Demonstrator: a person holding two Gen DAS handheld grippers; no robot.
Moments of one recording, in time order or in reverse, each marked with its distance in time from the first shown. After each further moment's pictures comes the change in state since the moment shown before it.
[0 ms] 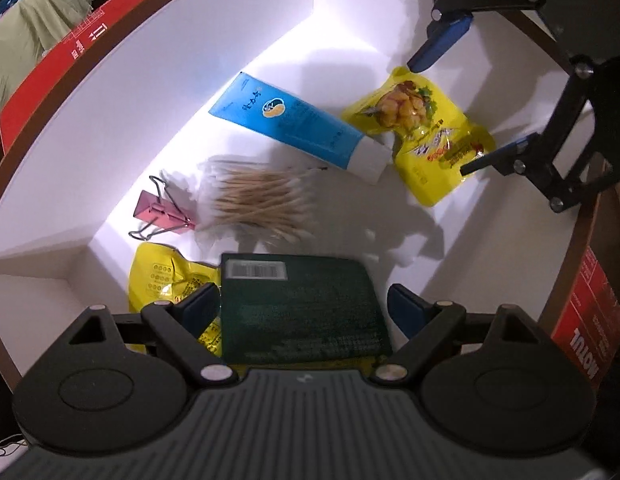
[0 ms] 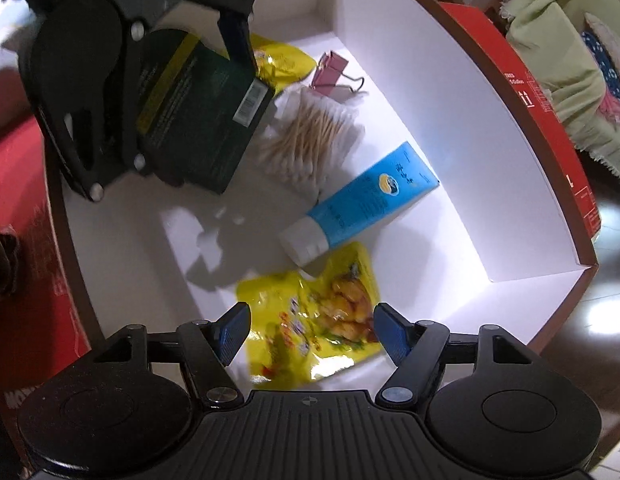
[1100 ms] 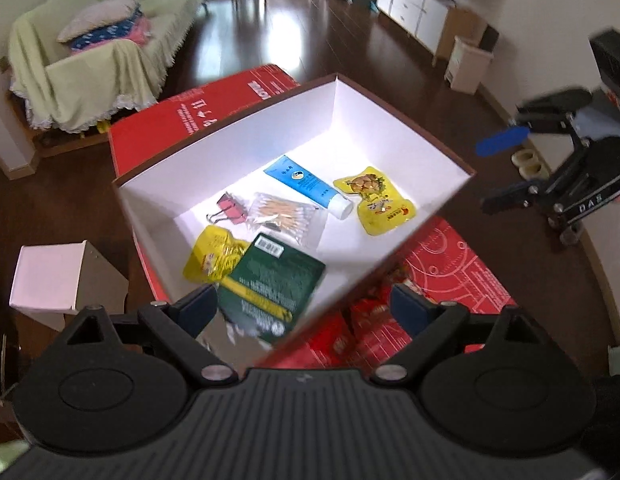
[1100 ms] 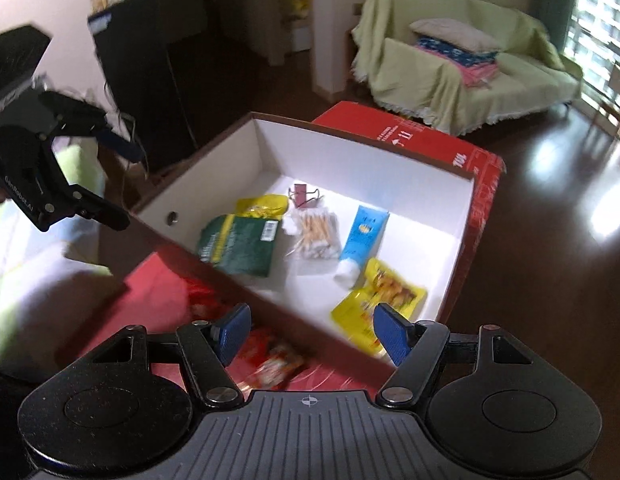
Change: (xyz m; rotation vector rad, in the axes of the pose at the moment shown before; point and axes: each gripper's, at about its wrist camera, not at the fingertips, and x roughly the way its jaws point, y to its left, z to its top) left arm -0.173 -0.032 -0.130 -0.206 -0.386 0.049; right arm -0.159 0.106 -0.087 0.589 -0.457 -0.051
